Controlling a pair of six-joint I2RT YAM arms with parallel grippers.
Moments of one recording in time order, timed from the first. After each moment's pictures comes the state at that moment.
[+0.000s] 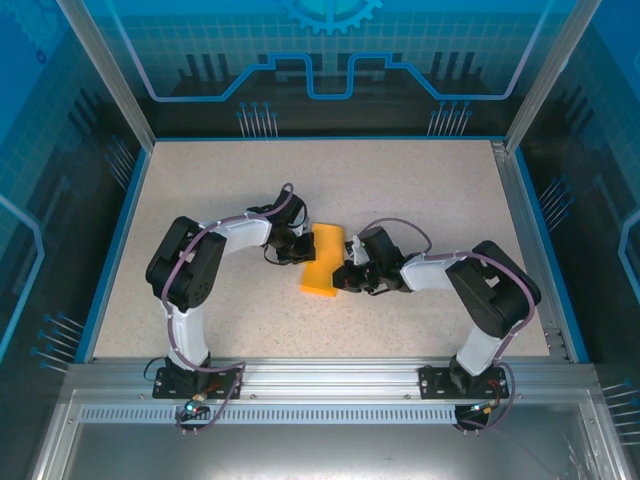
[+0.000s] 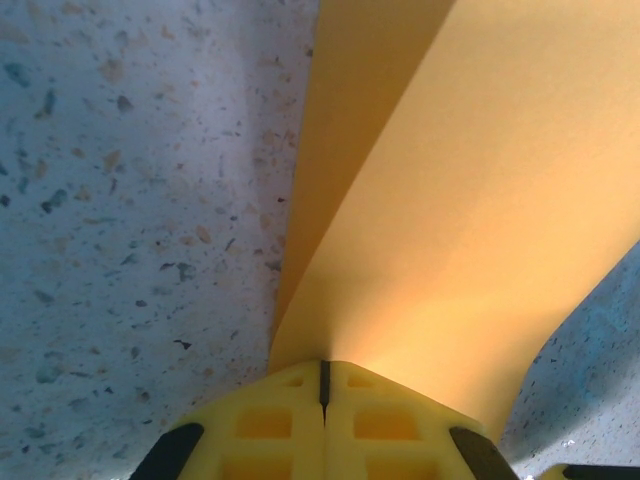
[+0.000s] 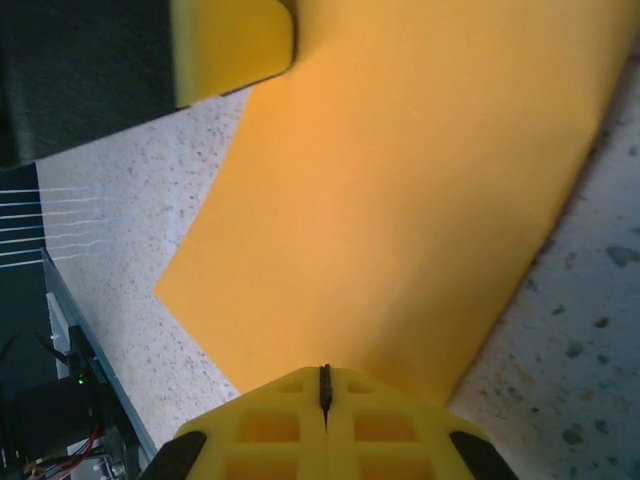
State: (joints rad) left arm -0.44 1.93 1.17 -0.47 0.39 -0.58; right arm 0.61 1.72 0.70 0.13 -0.55 0.76
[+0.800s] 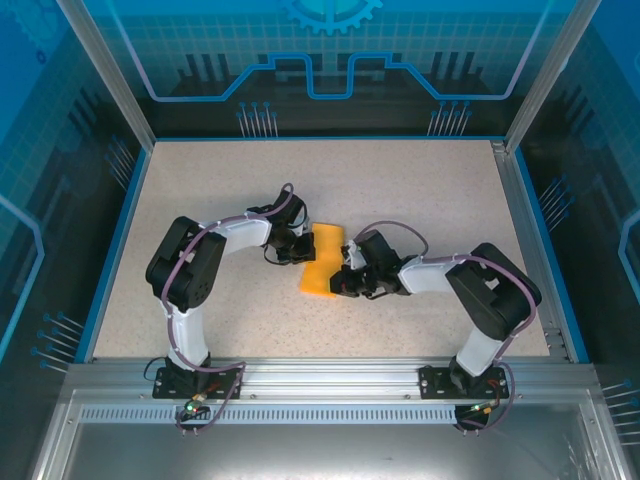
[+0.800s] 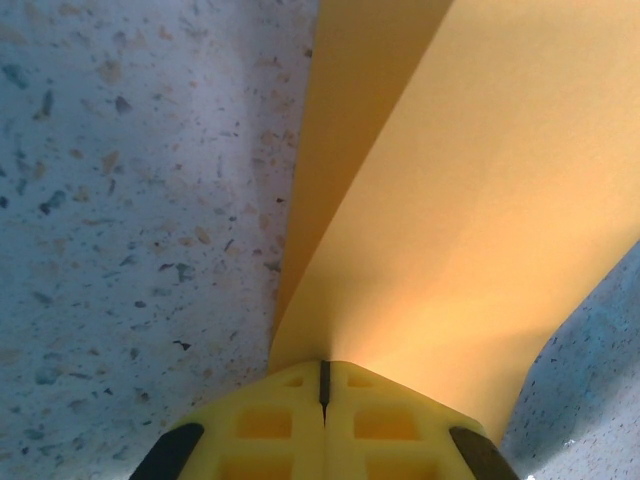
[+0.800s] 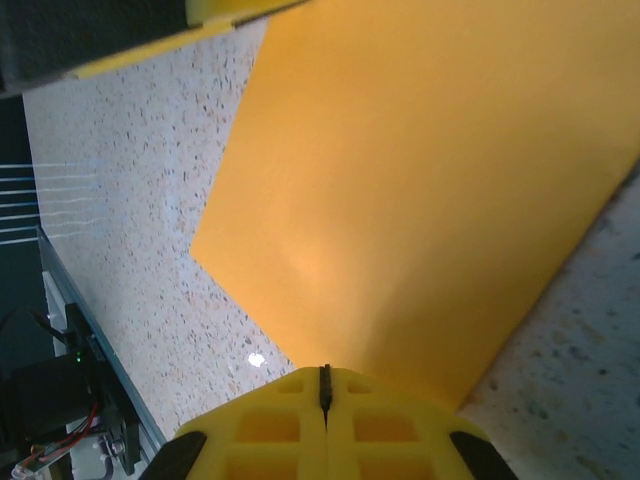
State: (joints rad) left arm -0.44 1.93 1.17 -0.47 0.39 -0.58; right arm 0.65 1.71 0.70 0.10 -0.55 0.77
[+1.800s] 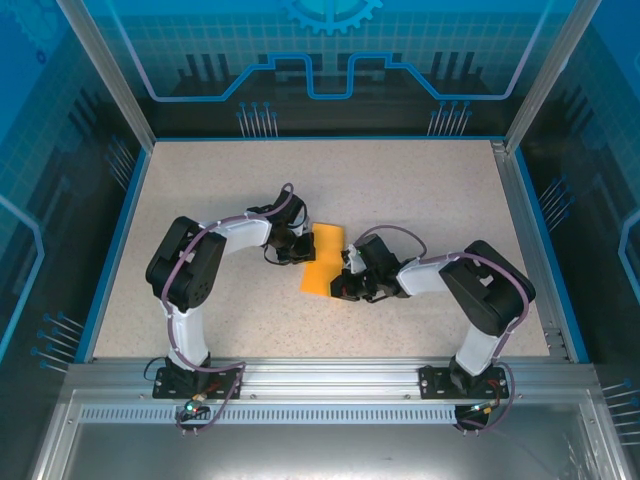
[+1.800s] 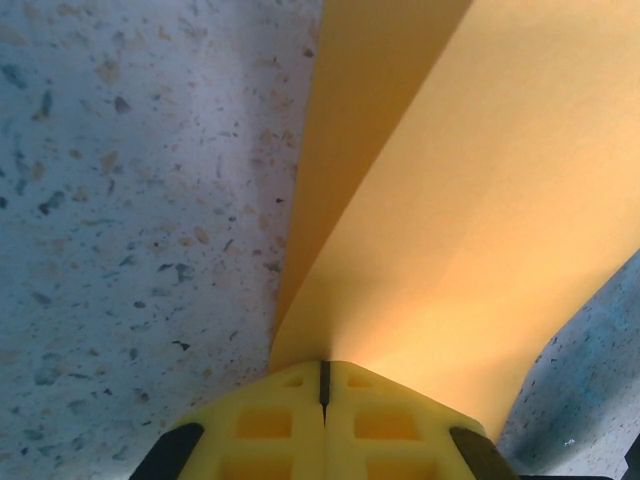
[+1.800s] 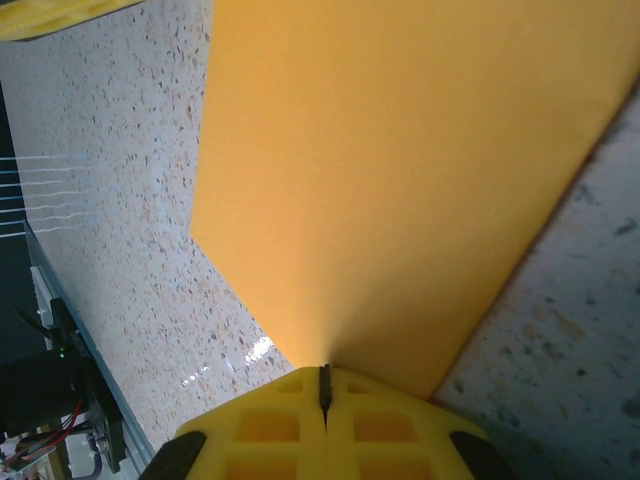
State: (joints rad) left arm -0.44 1.93 1.17 -0.47 0.39 -0.58; right arm 0.65 1.74 0.67 0.15 -0.56 0.77
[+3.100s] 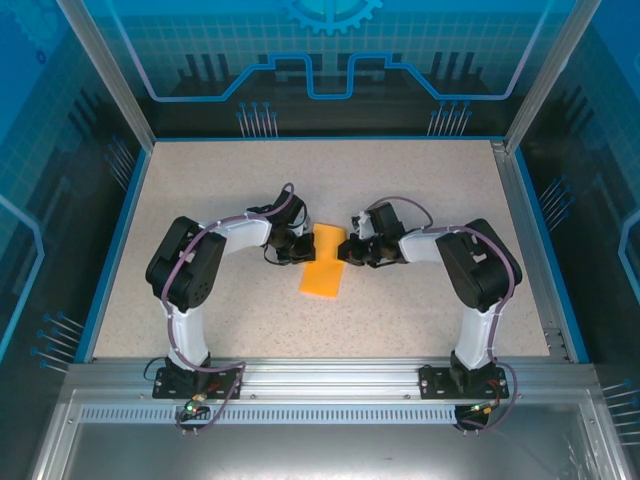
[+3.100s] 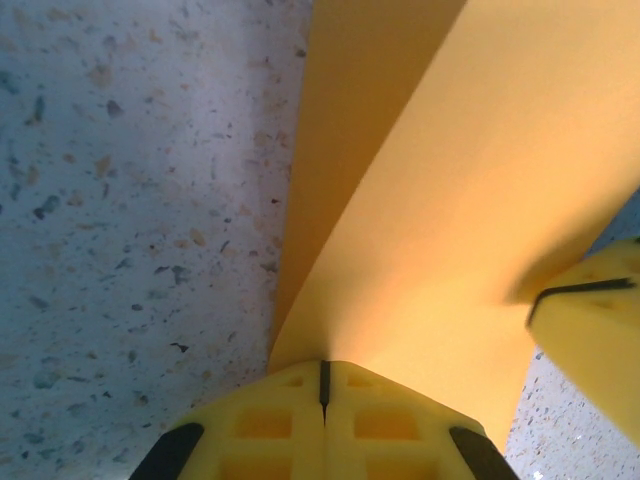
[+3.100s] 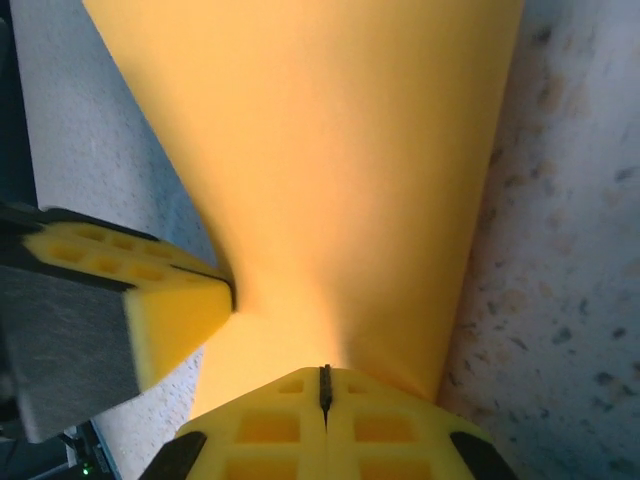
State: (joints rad) left arm -0.44 1.93 1.17 -0.47 0.39 -0.56; right arm 0.45 1.90 0.94 0.05 -0.61 0.68
